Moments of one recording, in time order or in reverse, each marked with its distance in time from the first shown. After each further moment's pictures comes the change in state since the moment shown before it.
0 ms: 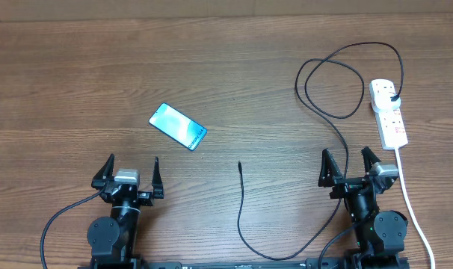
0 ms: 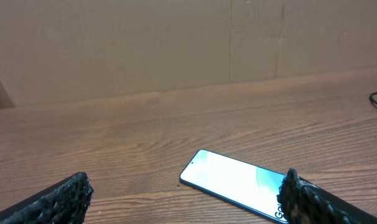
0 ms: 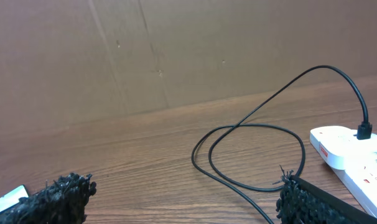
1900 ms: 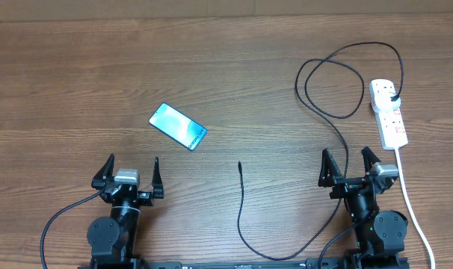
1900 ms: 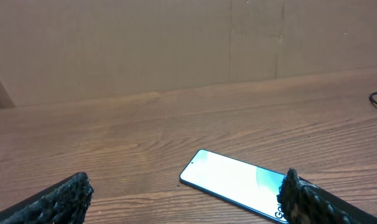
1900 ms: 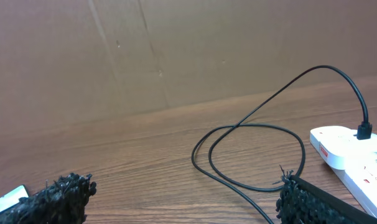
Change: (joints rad) left arm 0.000 0.000 0.000 0.000 0.000 0.000; right arm 0.000 0.000 0.000 0.000 0.000 0.000
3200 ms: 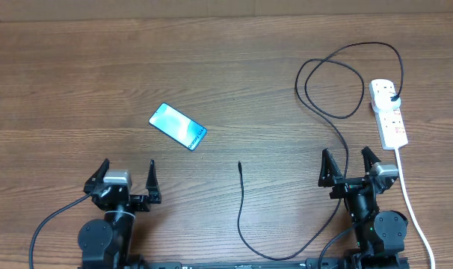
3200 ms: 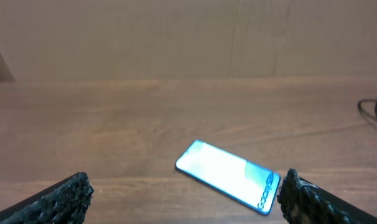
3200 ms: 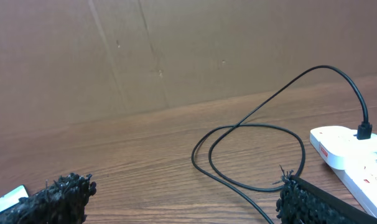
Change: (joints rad) left arm 0.000 0.000 0.191 -0.257 -0.022 -0.086; right arm 0.000 0.000 0.000 0.000 0.000 0.000
